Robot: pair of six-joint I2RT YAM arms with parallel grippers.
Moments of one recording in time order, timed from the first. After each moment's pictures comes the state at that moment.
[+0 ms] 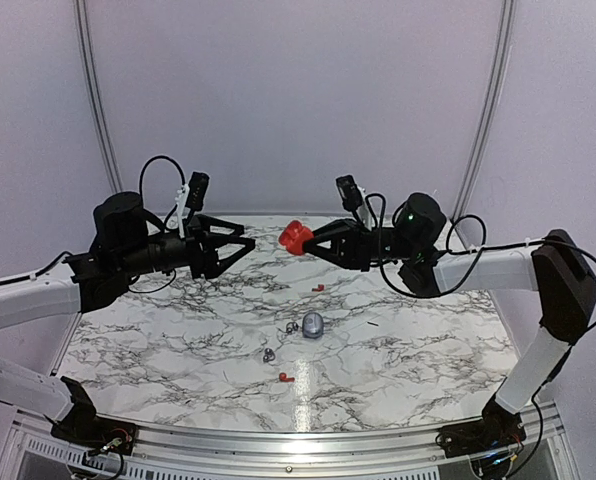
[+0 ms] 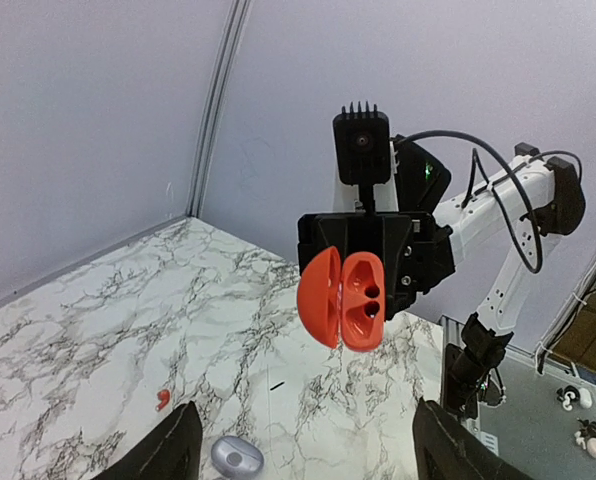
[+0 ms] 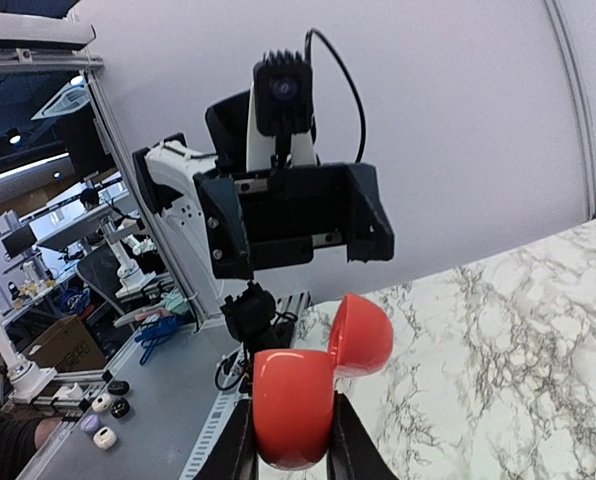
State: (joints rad) left arm -0.72 1.20 0.83 0.32 0.49 -0.27; right arm 0.65 1.67 0.97 0.96 -1.08 0.60
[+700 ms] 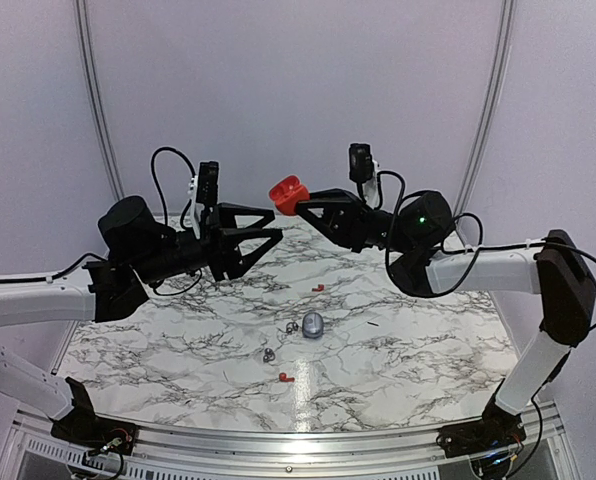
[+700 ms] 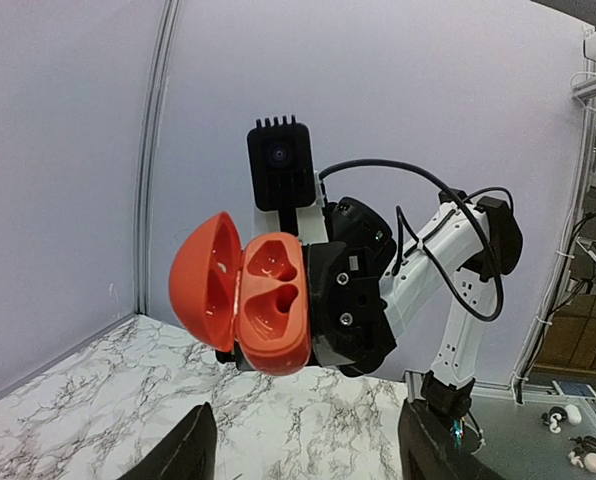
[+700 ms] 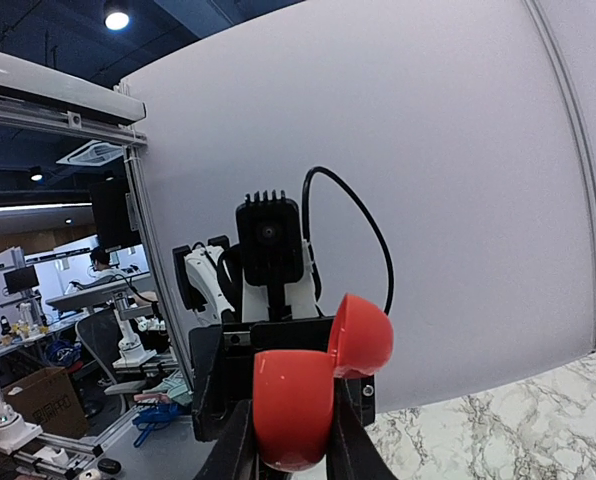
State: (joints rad) left arm -0.89 1.27 0.84 0.64 0.42 -0.24; right arm 0.75 1.67 1.04 1.28 -0.86 0.76
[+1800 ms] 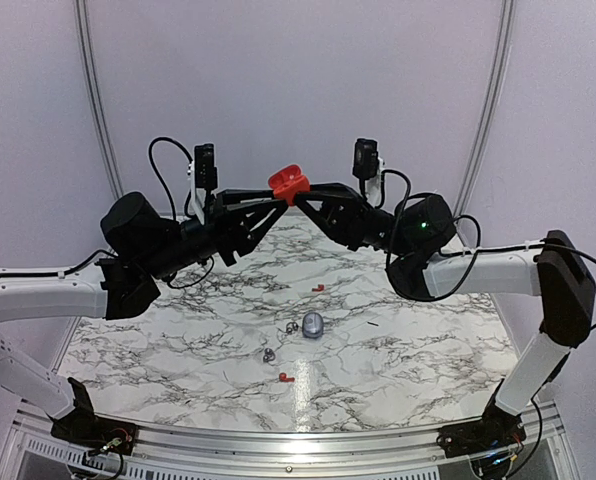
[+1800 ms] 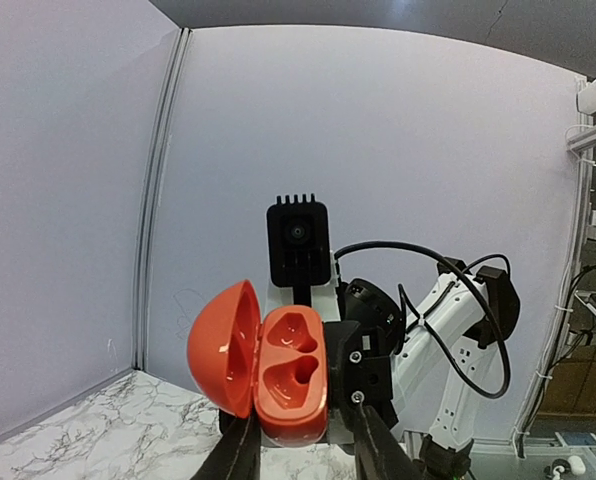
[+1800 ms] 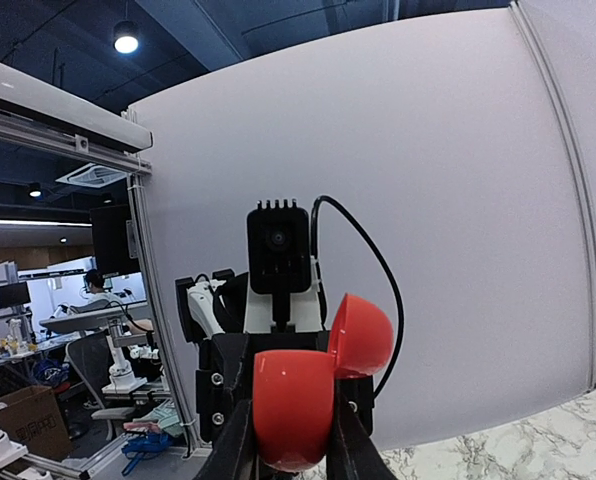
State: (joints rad) left arm -0.93 1.35 0.90 0.82 0.34 -0.30; right arm 0.79 1.67 1.05 1.35 -0.77 0.75
